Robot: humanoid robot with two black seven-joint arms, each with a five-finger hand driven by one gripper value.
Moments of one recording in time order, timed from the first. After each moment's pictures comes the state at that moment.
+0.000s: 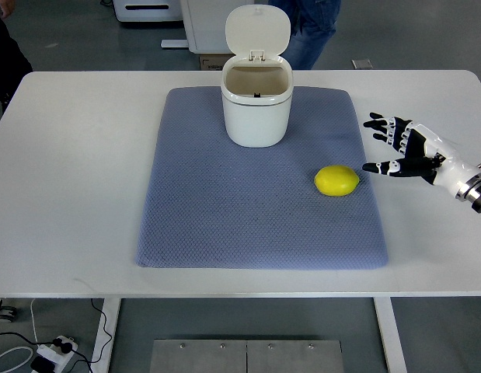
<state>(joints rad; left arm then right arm) -0.04 0.00 -0.10 -0.24 0.00 0.19 -0.12 0.68 -0.59 0.47 1.00 -0.59 0.20 0.48</state>
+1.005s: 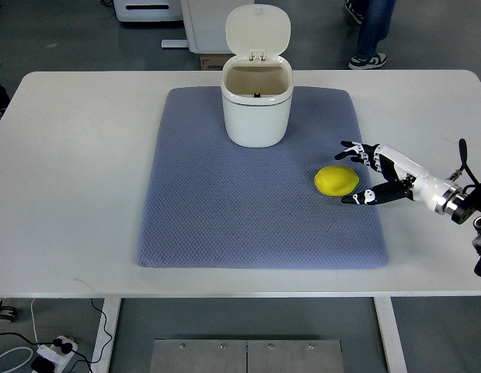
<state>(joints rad) -0.04 0.00 -0.10 -0.24 0.00 0.19 -0.12 0.76 -0.58 0.24 1.00 -0.68 0.11 0.51</state>
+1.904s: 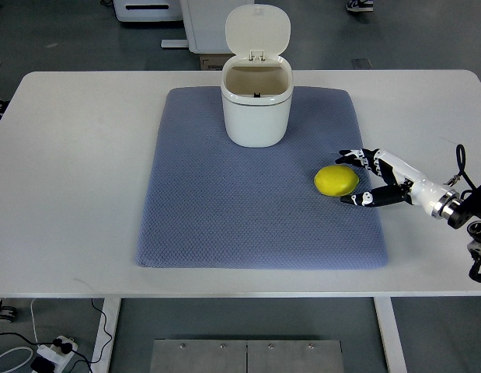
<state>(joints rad) -0.04 0.00 -0.10 -0.24 0.00 0.19 -0.12 0.75 -0.55 0.22 0.97 -0.68 0.07 0.50</state>
